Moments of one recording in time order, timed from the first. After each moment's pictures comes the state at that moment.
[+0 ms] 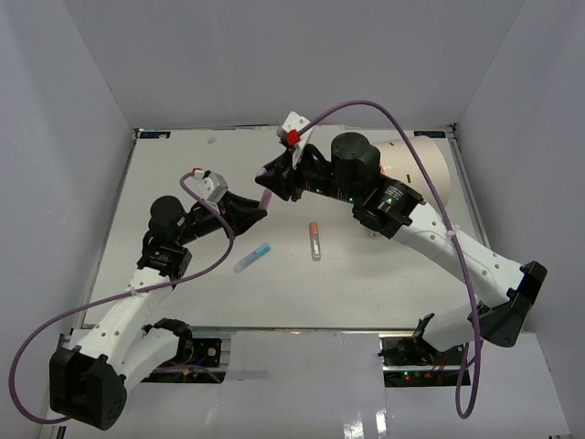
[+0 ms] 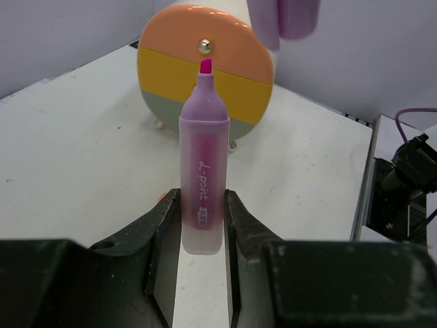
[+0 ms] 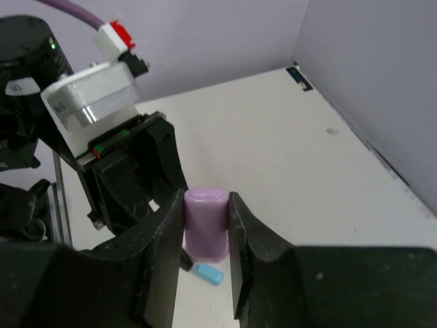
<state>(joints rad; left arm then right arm) -0.31 0.91 0.64 0.33 0.76 -0.17 0.95 1.41 1.54 -0.24 -0.22 -0.09</state>
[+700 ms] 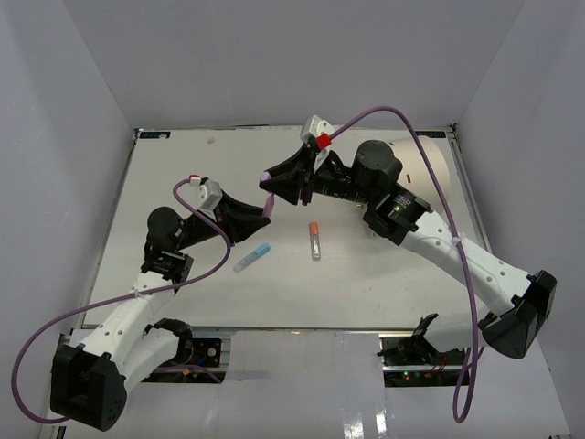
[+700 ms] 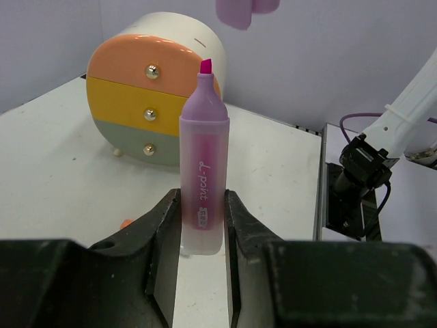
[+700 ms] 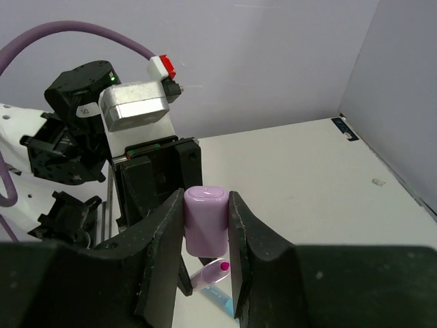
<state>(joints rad) -0.31 0.91 0.56 0.59 0.90 -0.32 0.86 1.33 1.37 0.08 -0.49 0.03</state>
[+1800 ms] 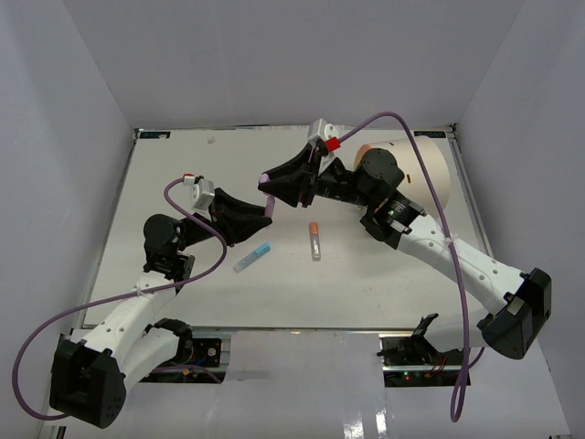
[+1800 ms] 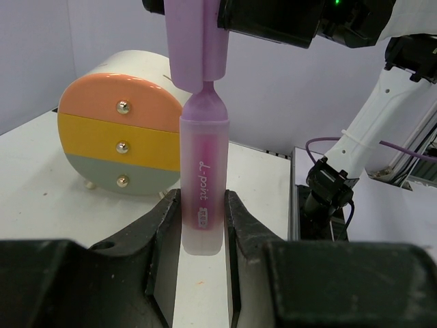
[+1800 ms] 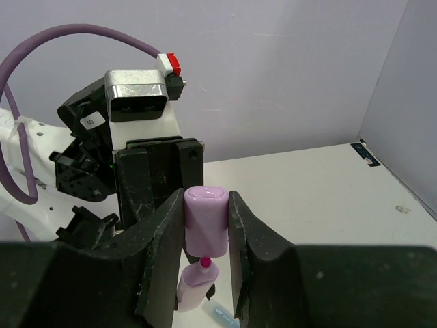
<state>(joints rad) -0.33 0.93 0.54 0.84 0.93 -0.52 0.84 1.32 1.24 0.32 -0.57 0.14</state>
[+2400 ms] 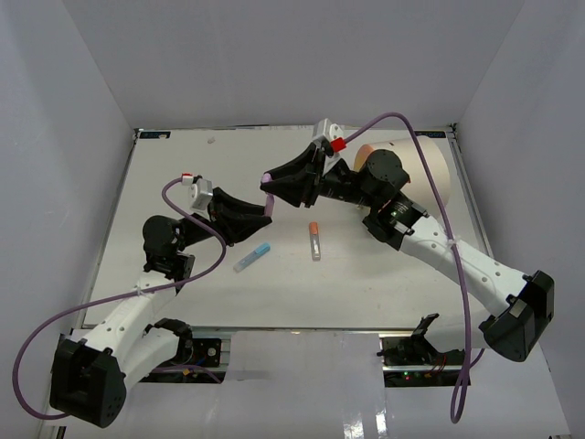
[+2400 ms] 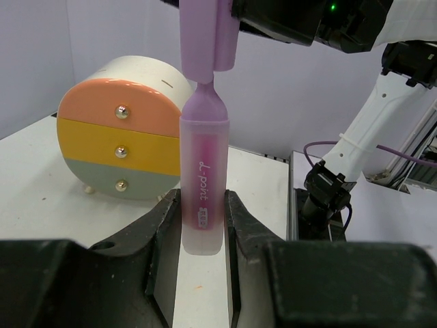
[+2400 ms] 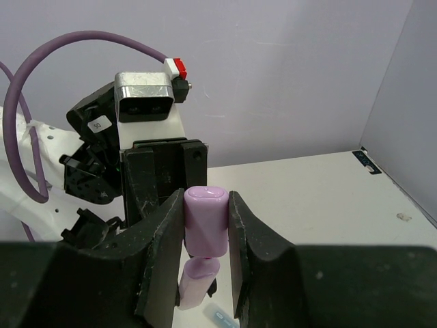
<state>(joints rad) -0.33 0.93 0.54 0.87 0.93 -0.54 0.83 1.30 1.24 0.34 -0.59 0.16</state>
